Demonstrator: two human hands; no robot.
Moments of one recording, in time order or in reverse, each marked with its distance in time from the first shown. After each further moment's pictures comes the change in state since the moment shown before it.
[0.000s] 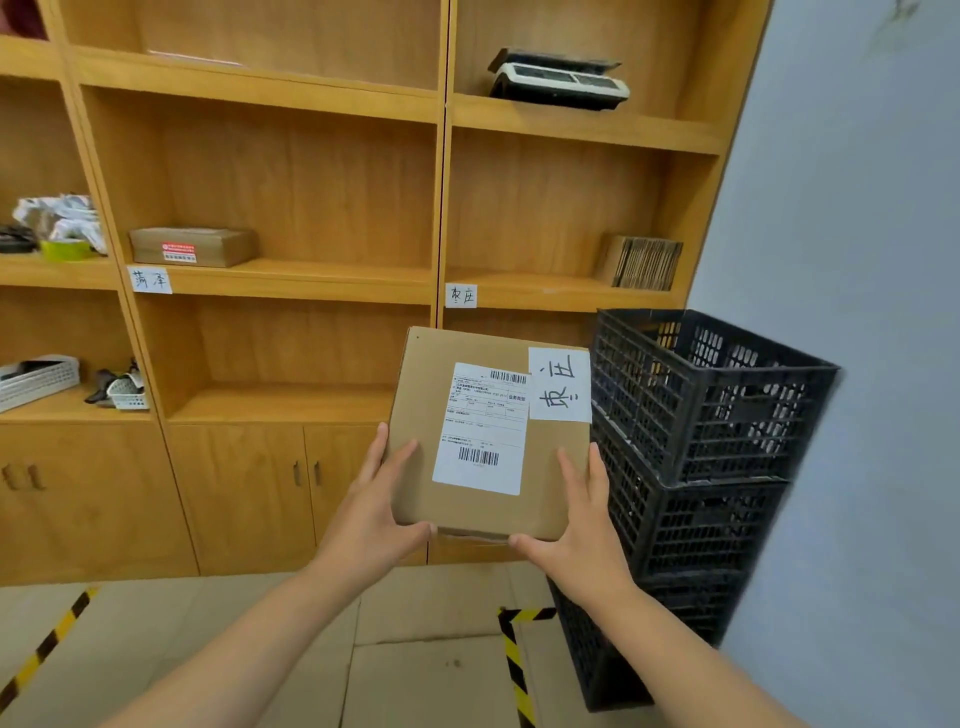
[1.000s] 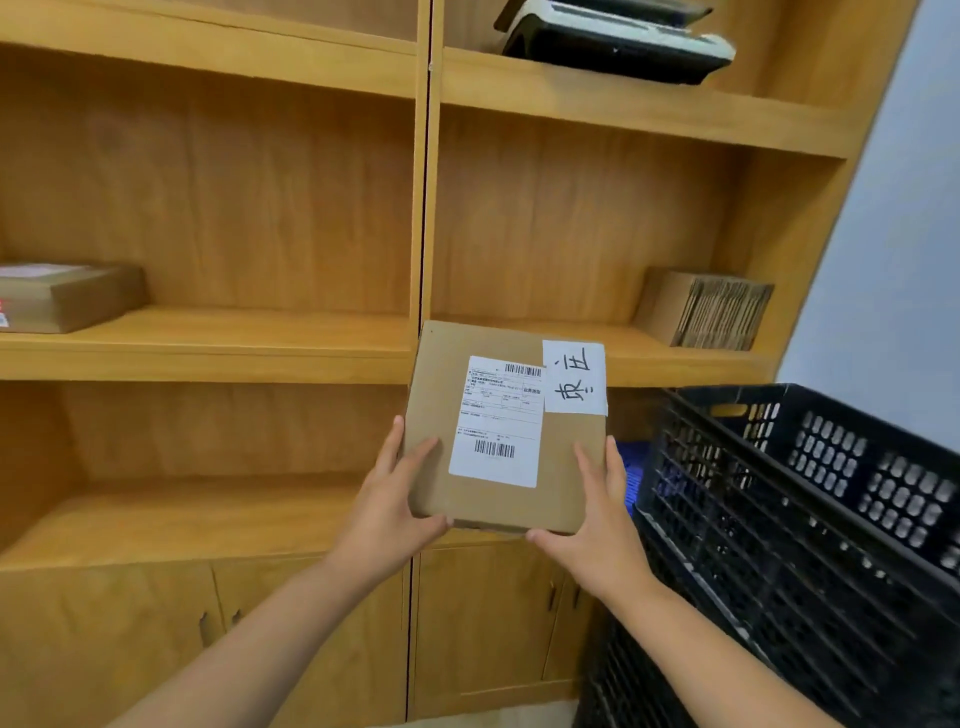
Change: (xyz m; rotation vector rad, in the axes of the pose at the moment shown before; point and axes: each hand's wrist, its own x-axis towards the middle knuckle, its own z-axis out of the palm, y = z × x) left_hand 0.476 -0.150 0.078 -0.024 0.006 0.113; right_hand 0.463 0.118 0.118 -0.094 0.059 0.017
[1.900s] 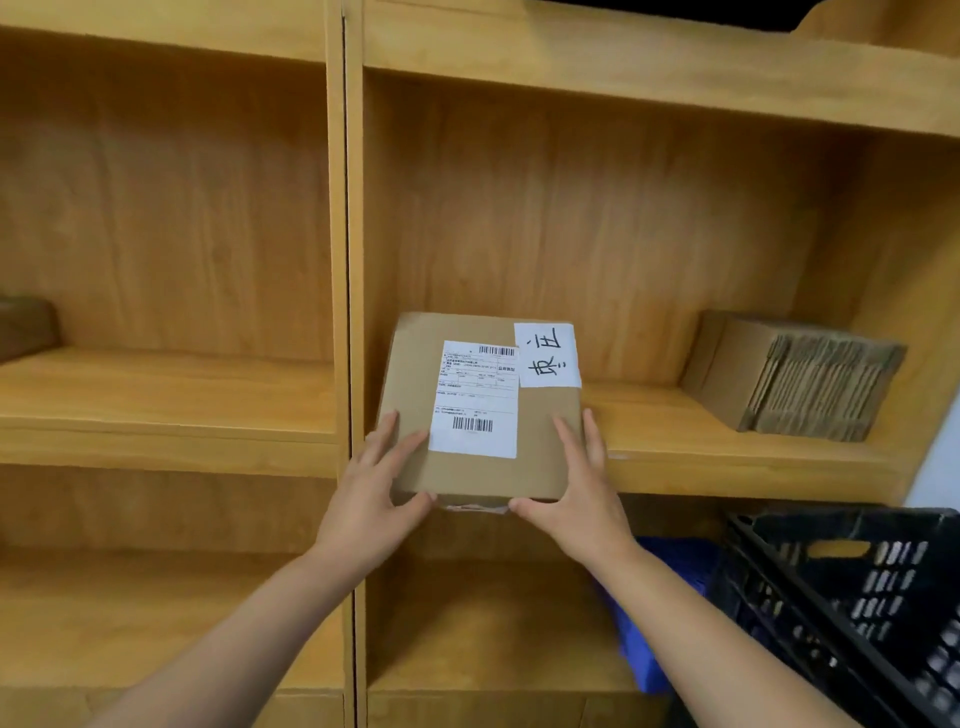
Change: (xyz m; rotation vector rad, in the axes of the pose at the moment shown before) left_hand 0.259 -0.047 0.100 0.165 0.128 -0.050; right_hand 0.306 0.100 0.024 0.054 -0.060 -0.124
